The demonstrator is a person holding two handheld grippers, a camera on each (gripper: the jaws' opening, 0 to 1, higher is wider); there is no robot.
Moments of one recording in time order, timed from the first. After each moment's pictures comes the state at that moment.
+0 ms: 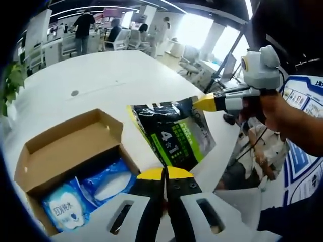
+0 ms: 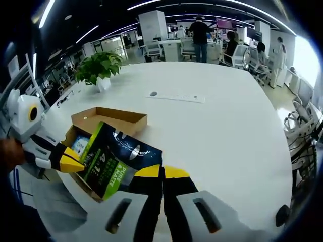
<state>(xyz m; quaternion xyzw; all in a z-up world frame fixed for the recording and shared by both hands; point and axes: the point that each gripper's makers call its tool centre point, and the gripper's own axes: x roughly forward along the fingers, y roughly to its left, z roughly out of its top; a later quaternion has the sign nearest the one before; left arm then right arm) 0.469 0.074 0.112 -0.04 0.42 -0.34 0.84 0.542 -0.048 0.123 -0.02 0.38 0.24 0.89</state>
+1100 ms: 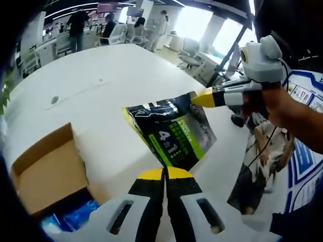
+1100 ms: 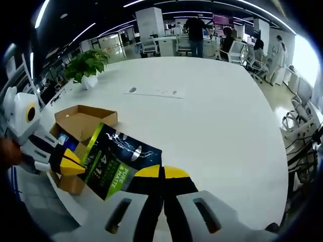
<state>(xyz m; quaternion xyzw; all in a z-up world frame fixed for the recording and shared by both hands) 0.527 -0.002 0.068 -0.01 0.44 -0.34 0.83 0.600 -0.115 0.081 -0.03 0.39 0.24 0.89</state>
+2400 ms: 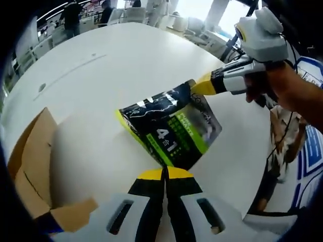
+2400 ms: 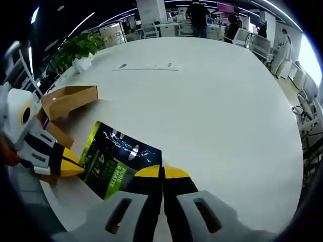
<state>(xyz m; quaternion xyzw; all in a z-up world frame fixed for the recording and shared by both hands) 0.538 -0.014 -0.021 0.05 0.51 -0.31 0.80 0.615 -0.123 -0.006 -0.05 0.44 0.25 0.86</state>
